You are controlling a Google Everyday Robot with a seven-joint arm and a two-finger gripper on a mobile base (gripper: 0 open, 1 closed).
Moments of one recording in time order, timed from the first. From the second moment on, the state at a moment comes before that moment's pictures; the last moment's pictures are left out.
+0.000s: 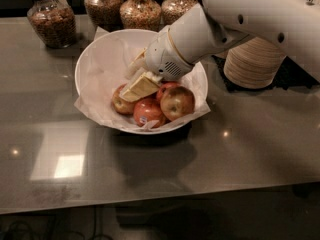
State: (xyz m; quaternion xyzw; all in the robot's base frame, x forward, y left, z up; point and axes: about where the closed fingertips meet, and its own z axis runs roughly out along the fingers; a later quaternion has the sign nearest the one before) arm 0.516 0.055 0.925 -0.65 0.64 0.22 0.34
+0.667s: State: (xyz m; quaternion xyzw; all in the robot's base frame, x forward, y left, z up) arm 0.516 0.055 0.925 -0.65 0.64 0.22 0.34
